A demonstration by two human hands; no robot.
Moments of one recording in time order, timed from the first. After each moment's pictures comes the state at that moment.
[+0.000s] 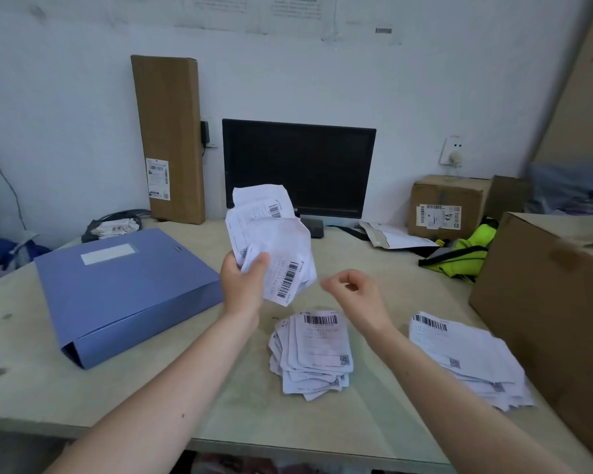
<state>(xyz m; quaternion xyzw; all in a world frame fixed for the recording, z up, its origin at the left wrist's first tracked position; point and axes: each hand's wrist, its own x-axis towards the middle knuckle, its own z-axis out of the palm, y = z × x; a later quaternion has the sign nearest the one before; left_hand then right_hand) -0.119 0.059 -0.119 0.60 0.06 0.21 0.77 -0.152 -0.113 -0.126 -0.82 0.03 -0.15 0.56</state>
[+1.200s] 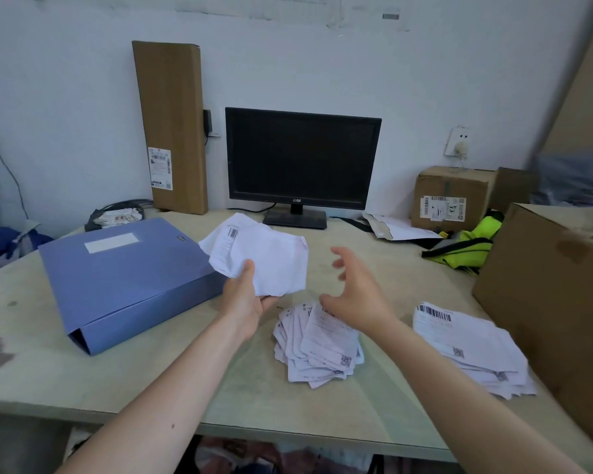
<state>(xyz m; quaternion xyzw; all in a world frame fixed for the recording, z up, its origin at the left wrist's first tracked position) -0.128 0.074 -0.139 0.46 0.09 0.00 0.89 -0.155 -0.110 -0.125 -0.93 -0.06 -0.13 0.34</state>
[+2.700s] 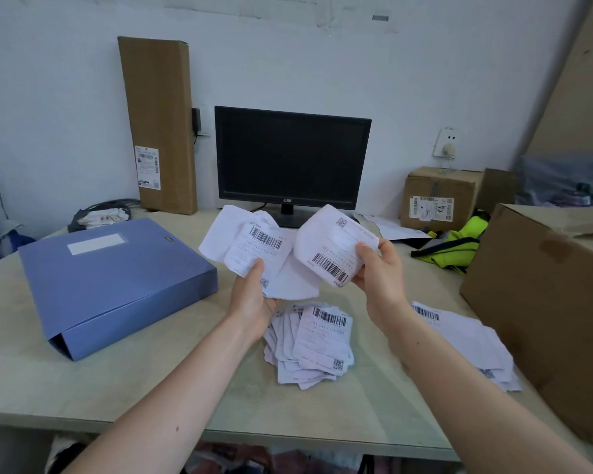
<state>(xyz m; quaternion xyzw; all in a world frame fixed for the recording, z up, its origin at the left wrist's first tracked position) -0.126 0.047 -0.140 0.41 0.03 -0.02 0.91 -0.158 -0.123 -0.095 -0.63 0.05 -0.19 0.75</state>
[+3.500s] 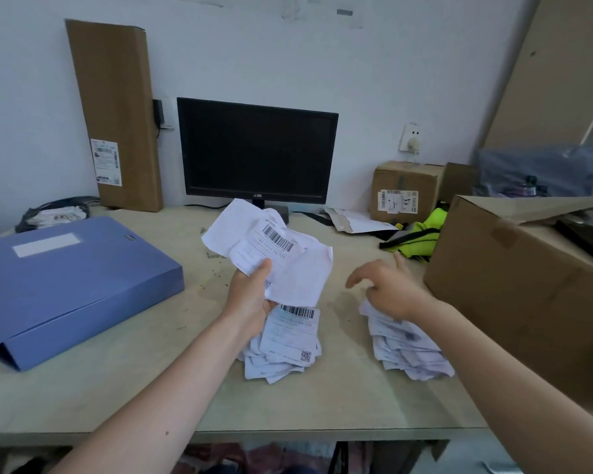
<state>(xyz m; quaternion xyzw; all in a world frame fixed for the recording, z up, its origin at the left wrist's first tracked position) -0.140 0.006 -0.135 0.48 0.01 -0.04 0.87 -0.168 -0.218 -0.104 -0.99 -0.06 -0.04 0.08</state>
